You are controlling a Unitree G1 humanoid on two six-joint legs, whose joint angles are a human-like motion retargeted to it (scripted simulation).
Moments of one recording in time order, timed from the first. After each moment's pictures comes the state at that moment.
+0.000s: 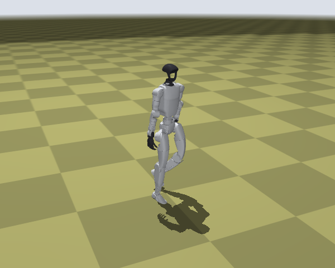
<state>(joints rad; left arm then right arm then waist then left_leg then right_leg) 0.17 0.14 0.42 1.67 0.93 0.04 -0.28 -0.09 -0.25 -0.47 1.70 -0.48 -0.03 0.21 -0.18 -0.09 -0.10 -0.29 -0.05 0.29 0.92 0.16 0.17 -0.13 -0.20 -0.23 0.08 -0.01 0.04</state>
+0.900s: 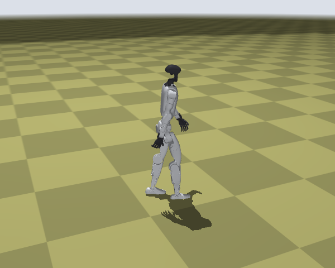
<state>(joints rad) -0.21 0.20 0.37 1.24 0.60 -0.27 -0.35 0.13 -0.17 -0.46 1.70 -0.60 -0.09 0.29 -0.14 0.01 -0.09 -0.05 -0.31 -0.17 0.12 -0.19 0.26 -0.40 -0.11 -0.04 0.13 0.00 0.13</state>
